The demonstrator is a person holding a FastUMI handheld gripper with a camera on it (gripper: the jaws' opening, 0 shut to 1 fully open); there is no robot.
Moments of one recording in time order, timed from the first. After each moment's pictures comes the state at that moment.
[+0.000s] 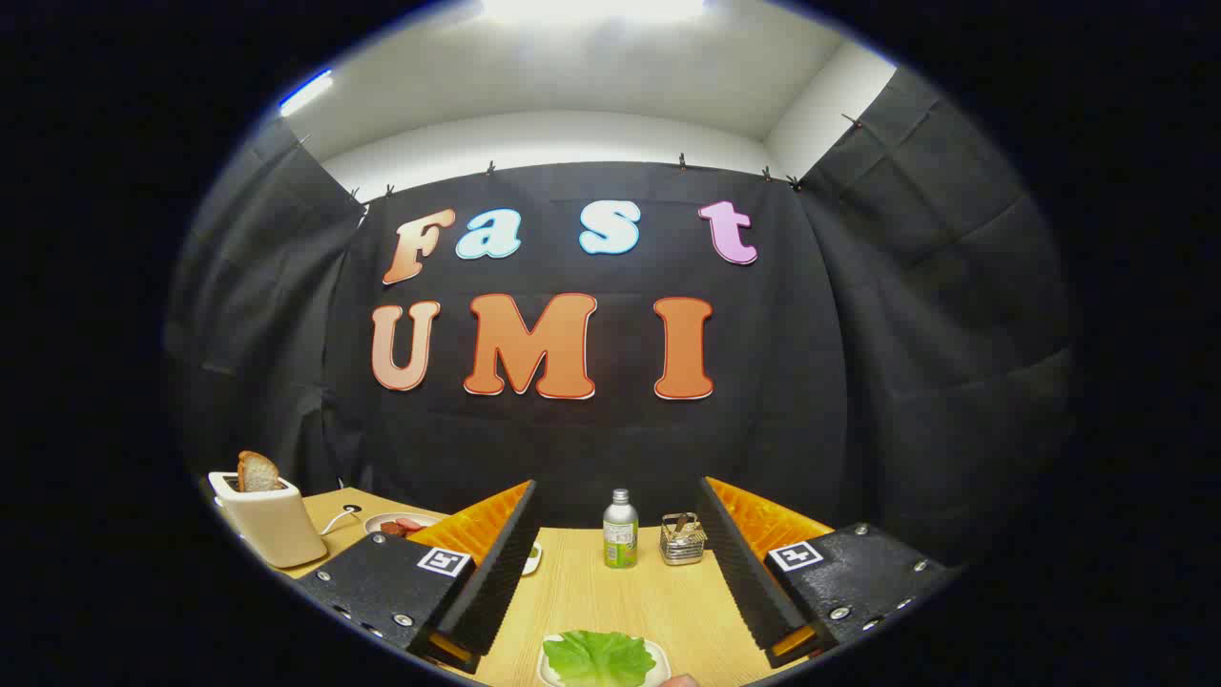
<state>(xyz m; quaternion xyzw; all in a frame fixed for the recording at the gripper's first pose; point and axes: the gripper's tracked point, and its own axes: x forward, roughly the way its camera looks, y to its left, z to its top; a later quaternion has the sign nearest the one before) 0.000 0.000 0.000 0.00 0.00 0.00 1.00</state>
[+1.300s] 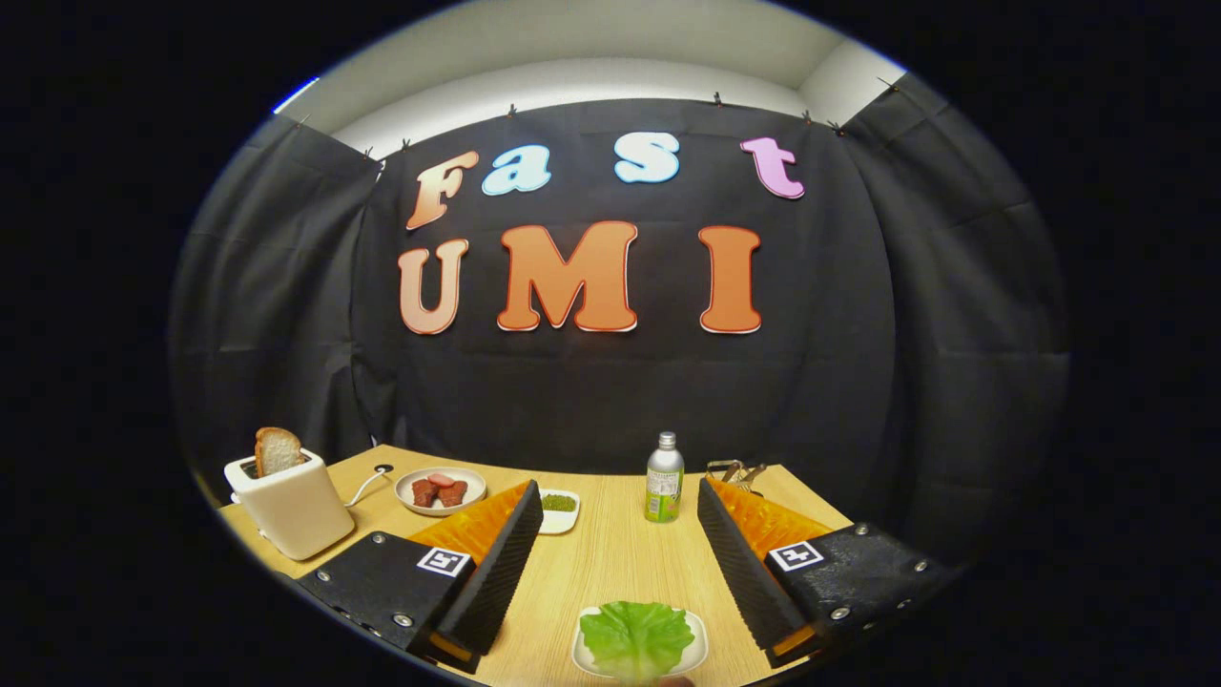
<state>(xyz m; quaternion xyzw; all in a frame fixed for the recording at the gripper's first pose) 0.021 0.031 -0.057 -0.01 0.14 0.06 0.99</state>
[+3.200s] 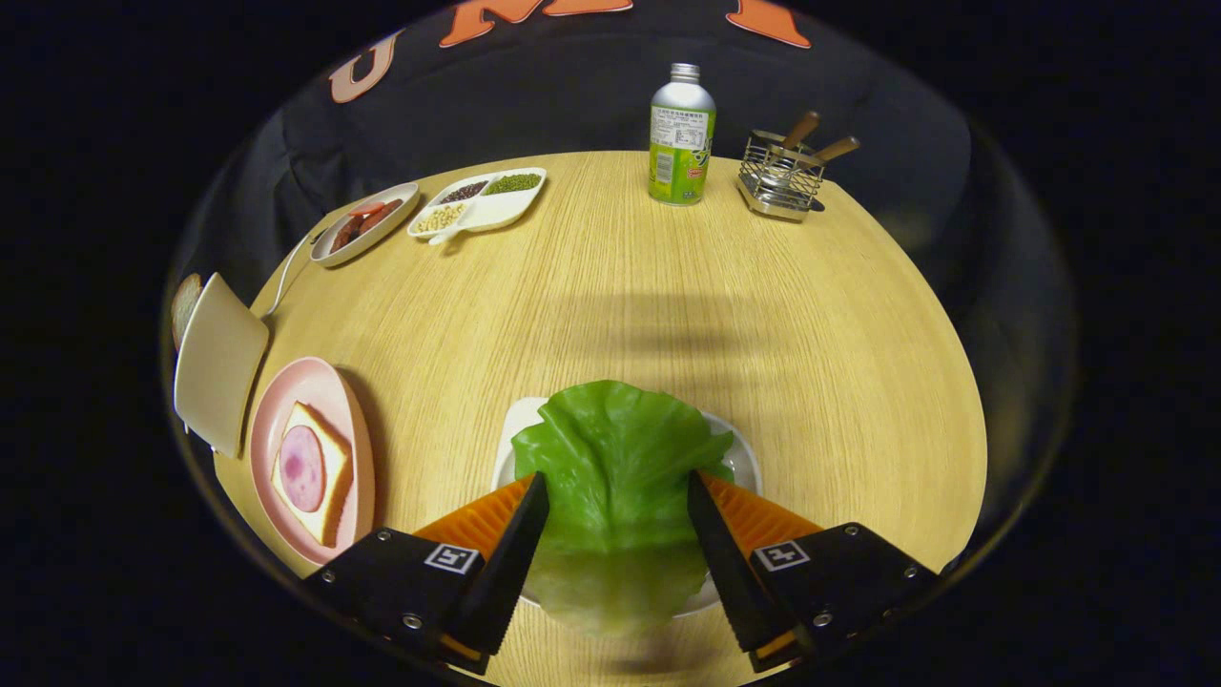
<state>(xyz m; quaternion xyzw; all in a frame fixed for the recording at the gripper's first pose) -0.017 0.008 -0.308 -0.04 0.57 0.06 0.82</state>
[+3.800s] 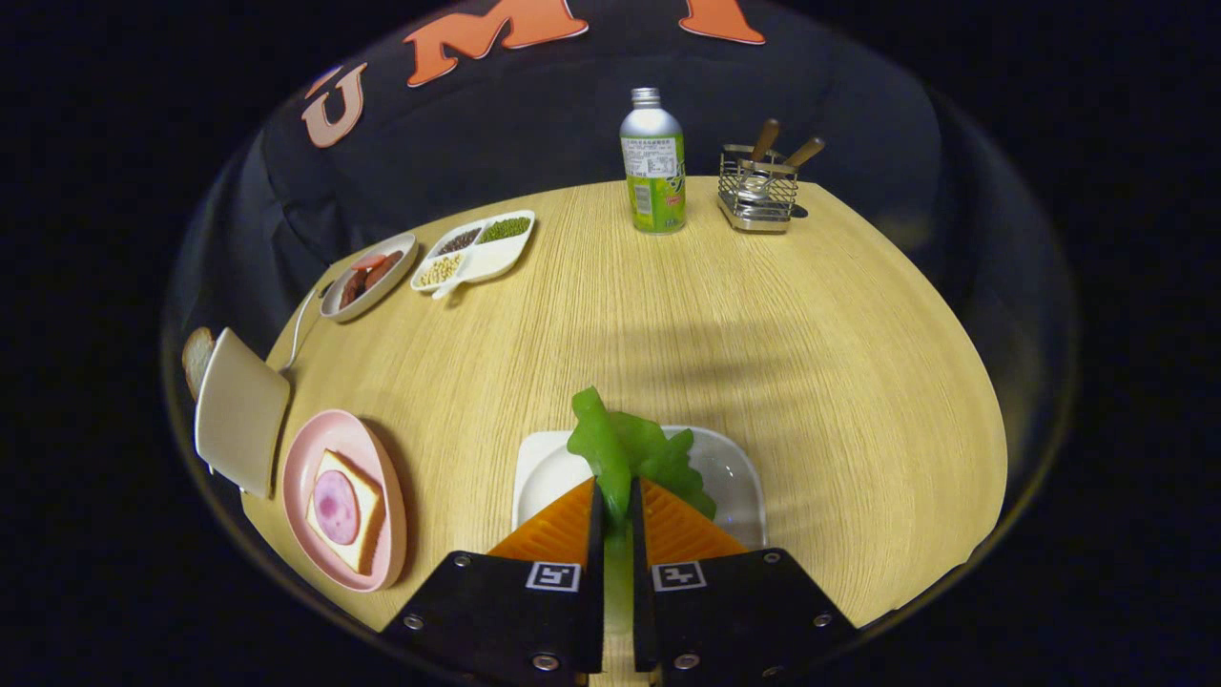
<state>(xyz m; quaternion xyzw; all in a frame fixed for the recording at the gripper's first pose) -0.004 0.015 -0.279 0.05 0.53 0.06 0.84</state>
